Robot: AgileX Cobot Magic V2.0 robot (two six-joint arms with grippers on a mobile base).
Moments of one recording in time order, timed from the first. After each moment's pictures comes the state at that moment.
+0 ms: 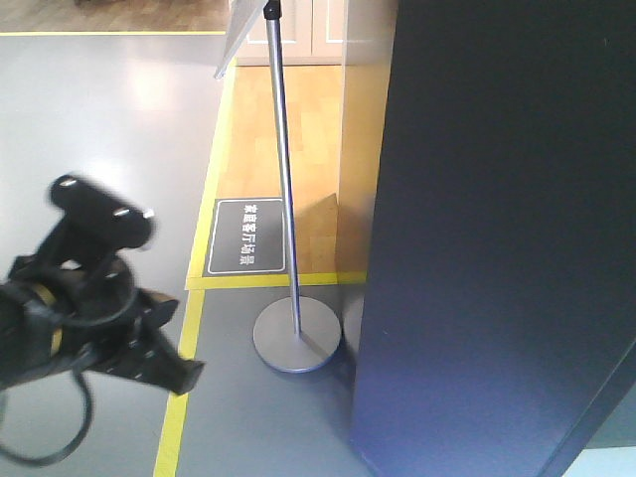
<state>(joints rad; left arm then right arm) -0.71 1.13 -0.81 0.40 0.60 -0.46 0.37 0.16 -0.52 0.57 1.05 -0.44</state>
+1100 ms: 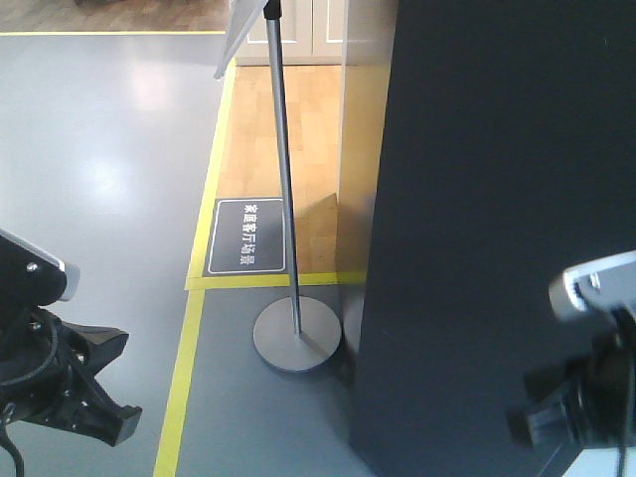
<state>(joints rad) -0.62 0.96 -0.62 0.34 0.51 -0.37 0.37 0.92 -0.66 0.03 0.73 0.02</state>
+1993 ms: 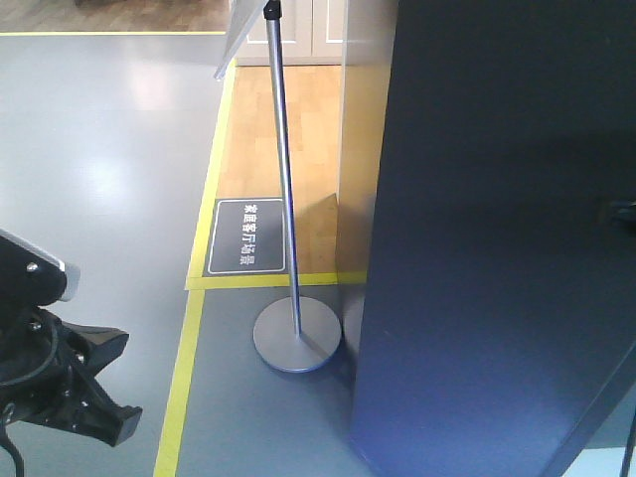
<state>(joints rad) -0.62 0.96 -0.62 0.33 0.51 -0.37 -0.02 1.06 -0.80 -0.38 0.32 0.44</state>
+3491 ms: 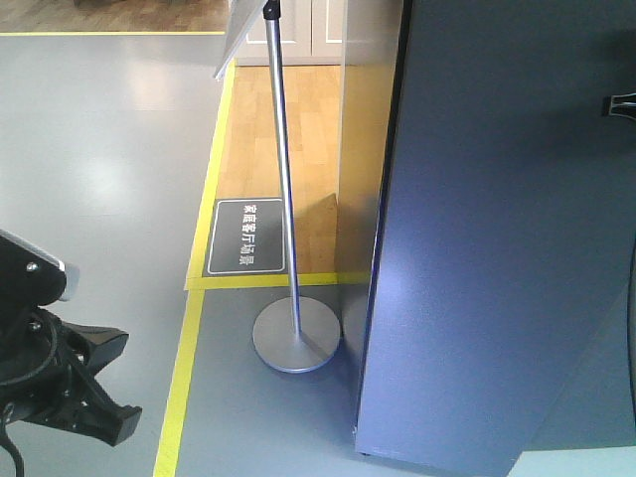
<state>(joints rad) -0.62 0.96 -0.62 0.33 0.51 -0.37 -0.22 1.74 -1.52 0.01 0.48 -0.10</state>
